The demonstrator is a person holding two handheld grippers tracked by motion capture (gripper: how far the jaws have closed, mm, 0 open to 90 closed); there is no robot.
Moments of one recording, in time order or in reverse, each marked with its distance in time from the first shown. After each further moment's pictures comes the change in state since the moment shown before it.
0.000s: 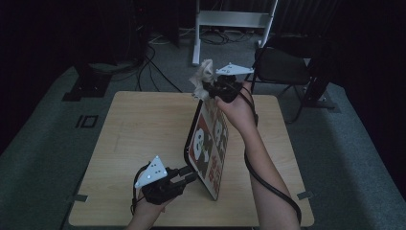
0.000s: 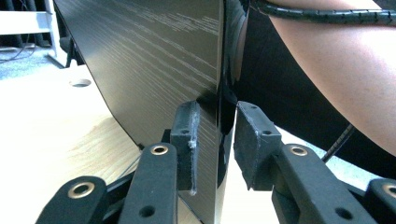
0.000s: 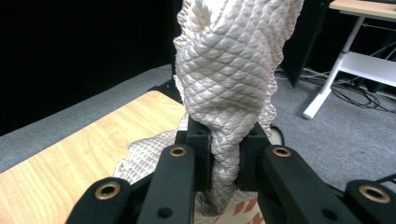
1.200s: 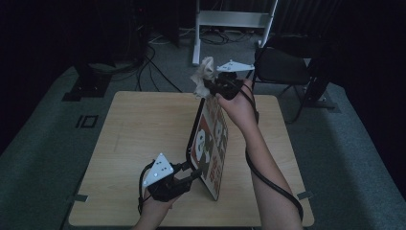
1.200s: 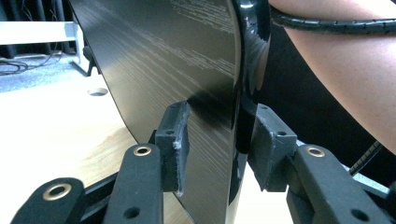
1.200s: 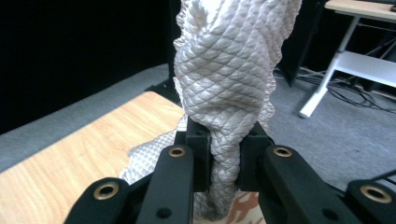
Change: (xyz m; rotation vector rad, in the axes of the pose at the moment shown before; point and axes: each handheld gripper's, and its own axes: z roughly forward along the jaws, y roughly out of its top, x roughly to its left) left arm -0.010 0.010 0.012 -0.030 0.084 -0.006; right arm -0.004 0.004 -0.001 0.003 -0.008 0.003
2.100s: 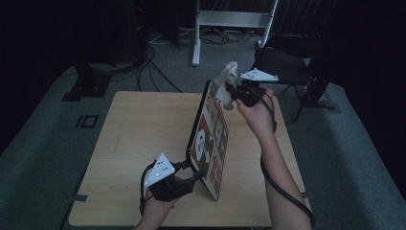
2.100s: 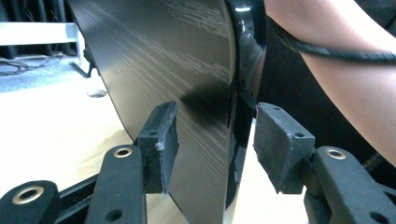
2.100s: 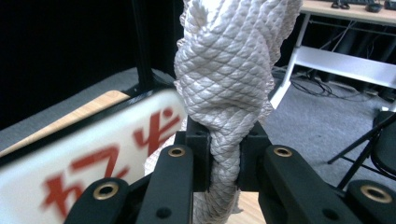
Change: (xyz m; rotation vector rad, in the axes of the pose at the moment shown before) left arm -0.003 0.000 0.004 -0.016 0.009 -0.010; right arm -0.036 -0.034 -0.035 -0.033 -0.121 0.045
